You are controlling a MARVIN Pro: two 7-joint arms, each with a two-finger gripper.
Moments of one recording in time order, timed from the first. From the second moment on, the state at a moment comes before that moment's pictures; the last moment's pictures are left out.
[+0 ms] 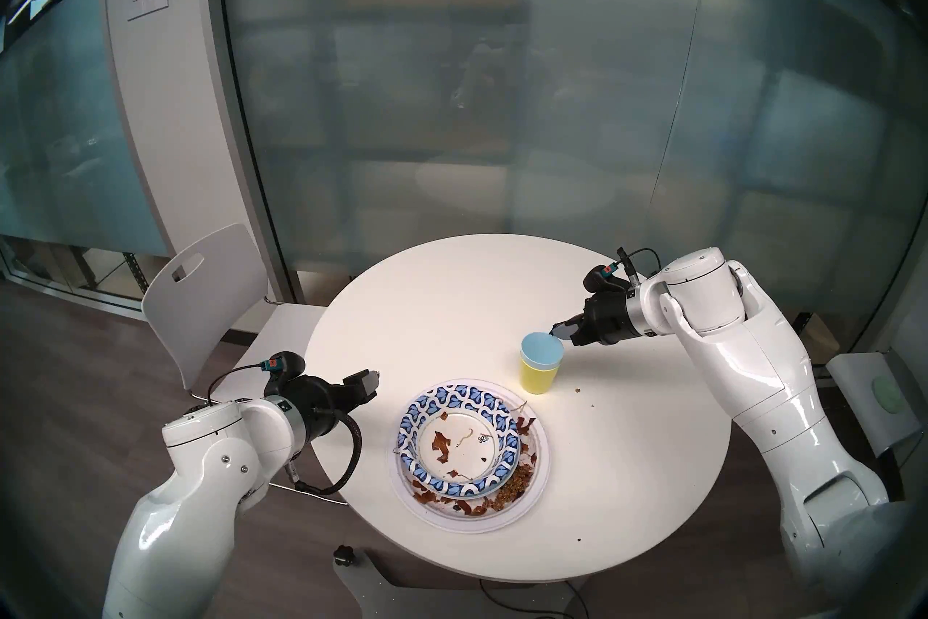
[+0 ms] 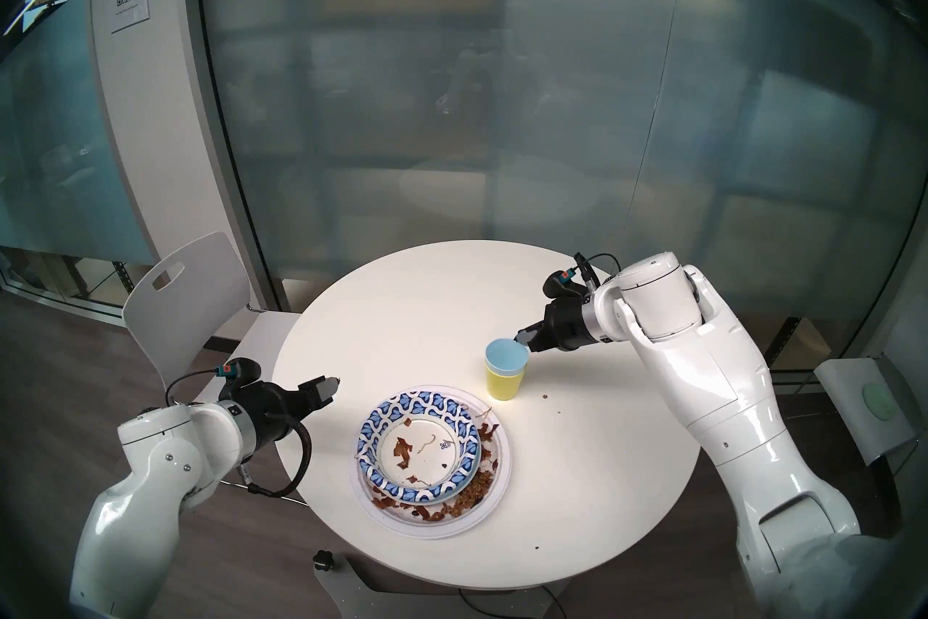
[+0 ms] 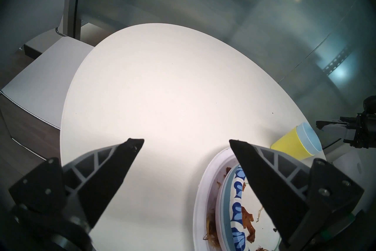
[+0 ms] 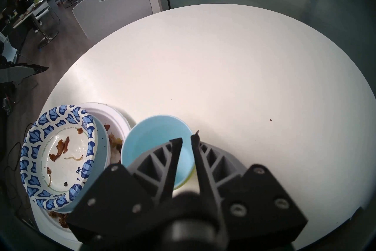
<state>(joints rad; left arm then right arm) 1.97 -1.15 -1.60 -2.15 -1.05 0.64 0.32 -1.16 -0.98 1.29 -1.60 0.15 0.96 0.86</state>
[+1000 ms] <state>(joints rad) 1.99 -1.15 -1.62 -2.14 -1.05 0.63 0.30 -1.16 -0.98 1.28 -1.56 0.18 0.96 0.86</state>
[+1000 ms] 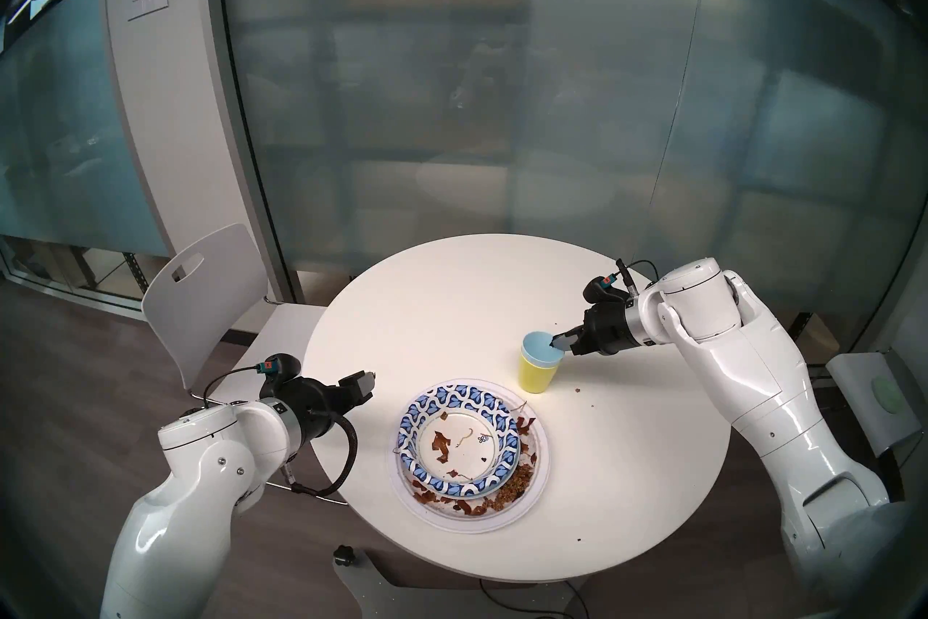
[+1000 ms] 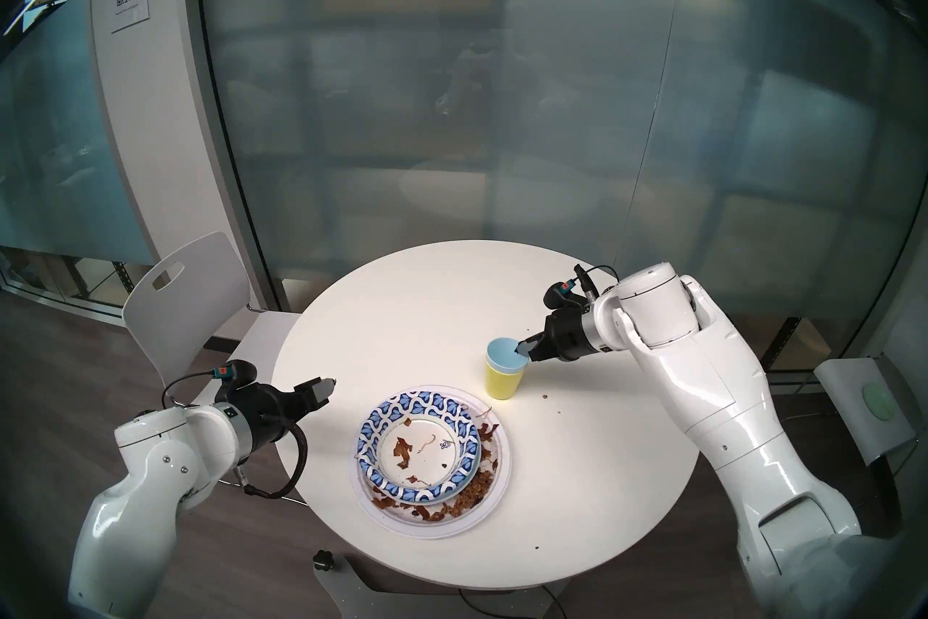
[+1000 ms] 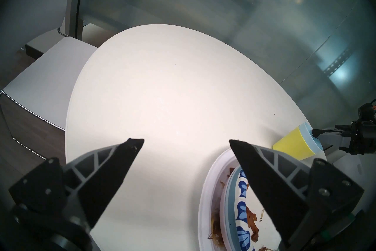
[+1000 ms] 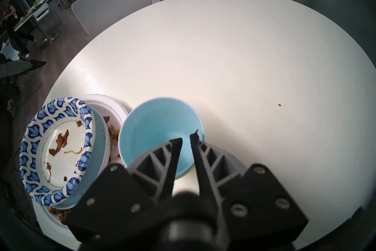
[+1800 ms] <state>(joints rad) 1.97 -1.15 -1.62 -2.14 -1.05 0.63 0.30 -1.16 -0.96 1.29 -1.55 0.19 0.96 0.86</state>
